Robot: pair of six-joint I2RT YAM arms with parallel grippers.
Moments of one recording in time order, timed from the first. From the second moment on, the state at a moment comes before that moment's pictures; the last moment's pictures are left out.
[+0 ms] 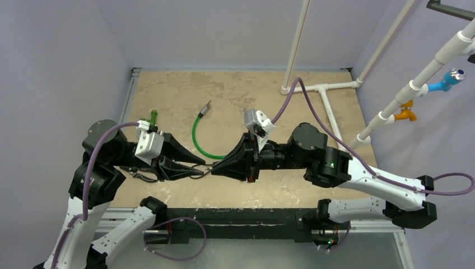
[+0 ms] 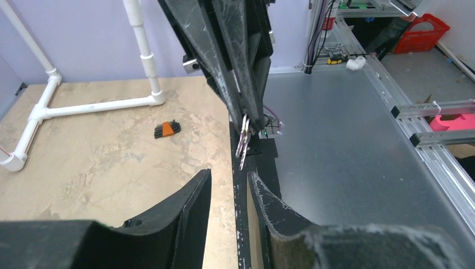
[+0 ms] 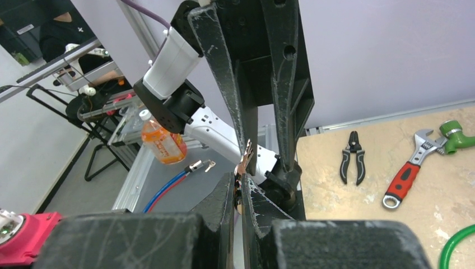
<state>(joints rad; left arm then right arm) -0.47 0.70 1.25 -0.61 1.15 0.05 1.27 1.07 1.29 -0.11 -0.31 0.34</state>
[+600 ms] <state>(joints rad) -0.47 0.70 1.26 -0.56 1.21 -0.02 1.27 1.08 1.28 -0.11 -0.30 0.34</state>
